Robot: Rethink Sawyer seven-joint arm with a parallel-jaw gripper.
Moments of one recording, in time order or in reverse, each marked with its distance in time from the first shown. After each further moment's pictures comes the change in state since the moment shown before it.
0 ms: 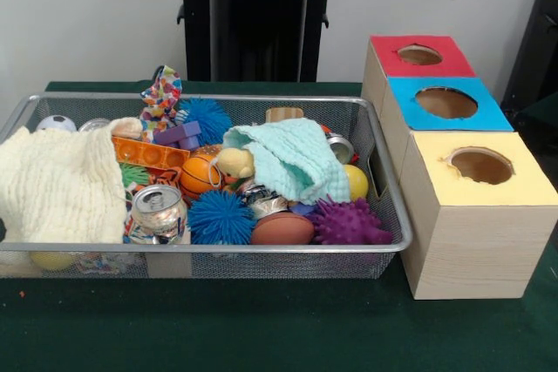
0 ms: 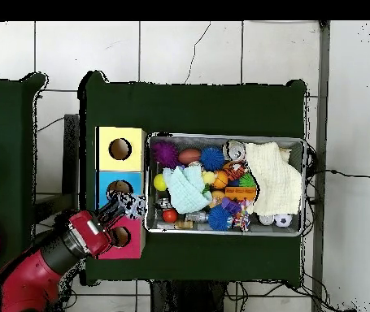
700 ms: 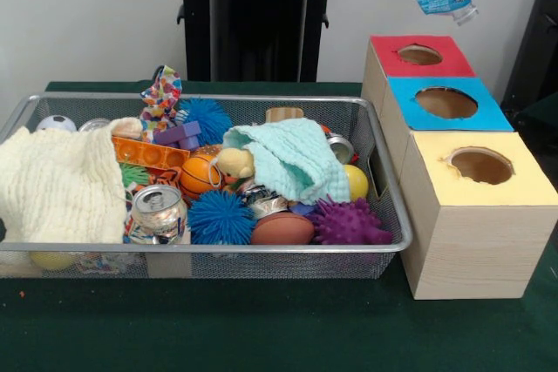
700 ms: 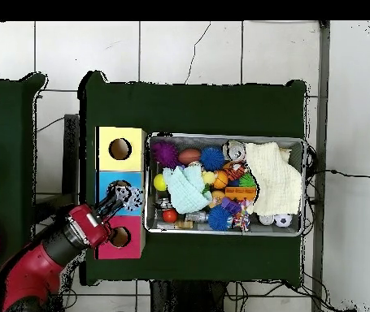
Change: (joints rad) arm -0.013 0.054 -0.011 -0.040 0.000 0.000 0.011
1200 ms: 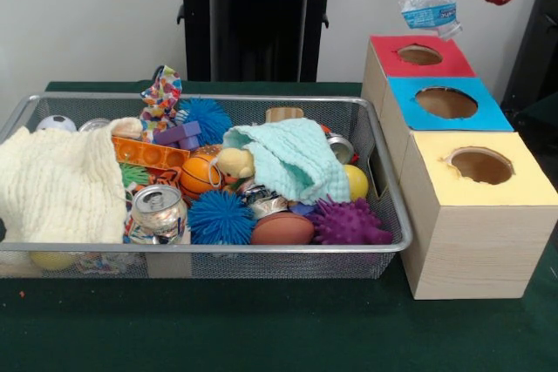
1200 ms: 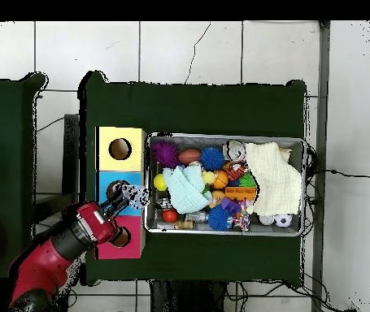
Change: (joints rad) arm -0.016 0.061 -0.011 -0.010 0.000 0.000 0.021
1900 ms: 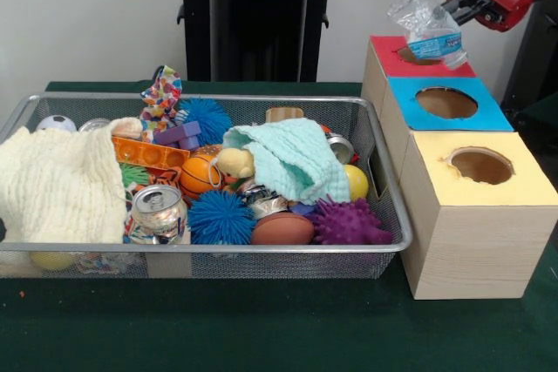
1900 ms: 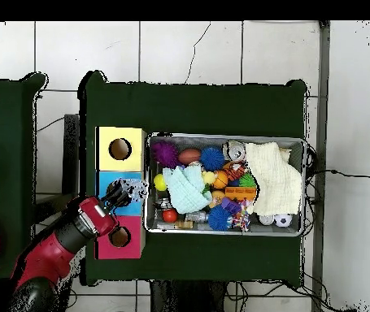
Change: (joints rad) arm -0.016 0.059 -0.018 -0.053 0.000 0.000 0.149
